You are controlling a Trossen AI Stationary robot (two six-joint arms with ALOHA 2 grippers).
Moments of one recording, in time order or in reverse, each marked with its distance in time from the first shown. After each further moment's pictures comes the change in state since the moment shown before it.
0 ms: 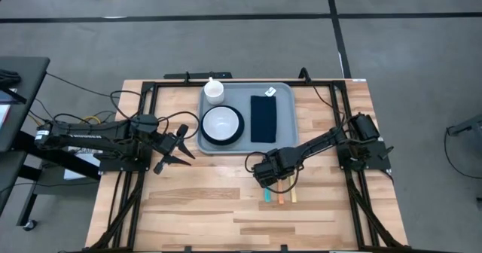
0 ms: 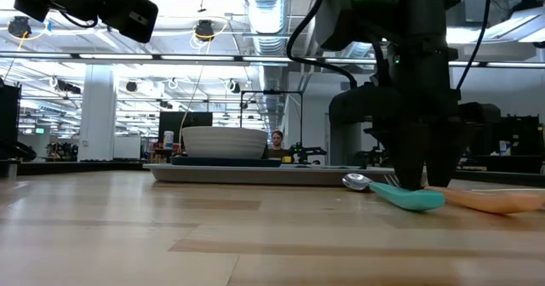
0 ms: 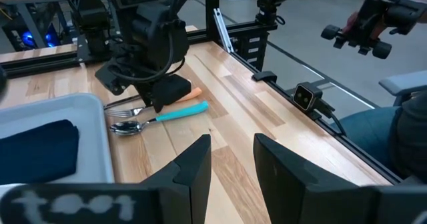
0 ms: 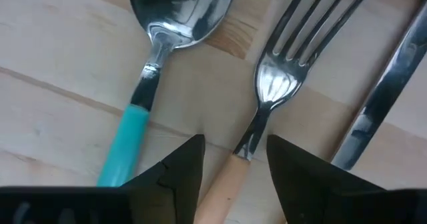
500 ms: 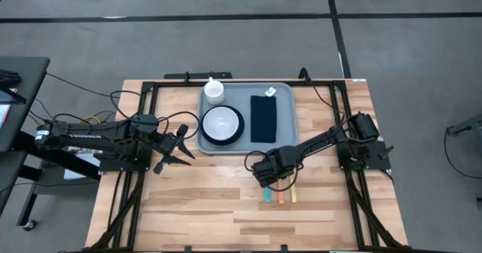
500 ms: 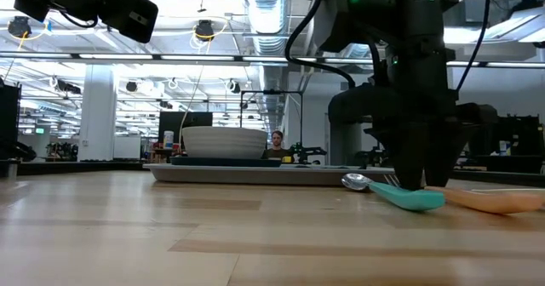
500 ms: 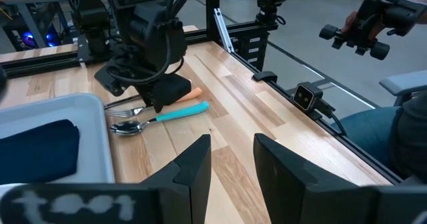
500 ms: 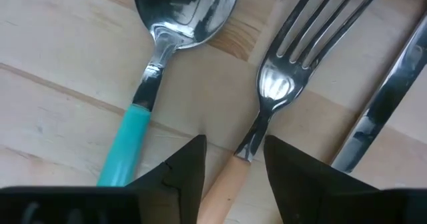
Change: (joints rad) left arm 0.000 0.000 0.000 0.000 -0.002 0.000; right arm -0.026 0.004 -0.002 0.000 -0.002 -0.034
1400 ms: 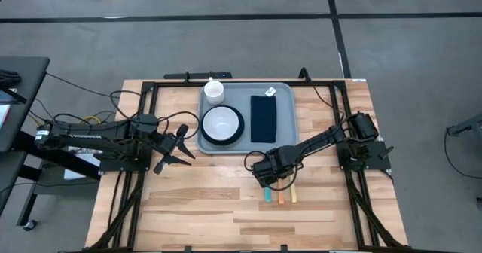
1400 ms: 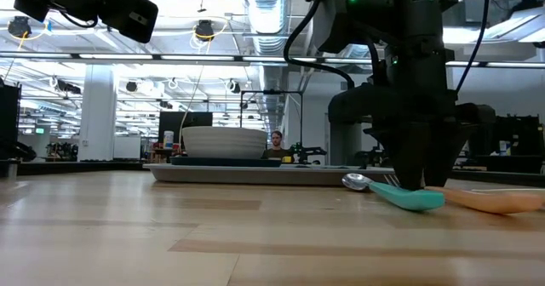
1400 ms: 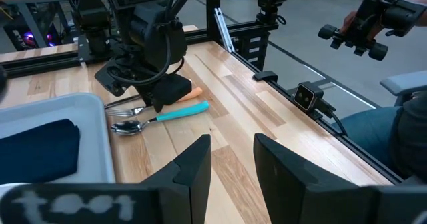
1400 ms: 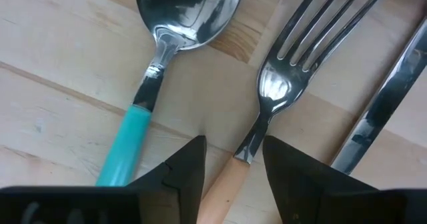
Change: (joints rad) left arm 0.000 0.000 0.000 -0.001 -0.002 0.000; right arm -0.017 0.002 -0.002 -0.014 0.024 -0.022
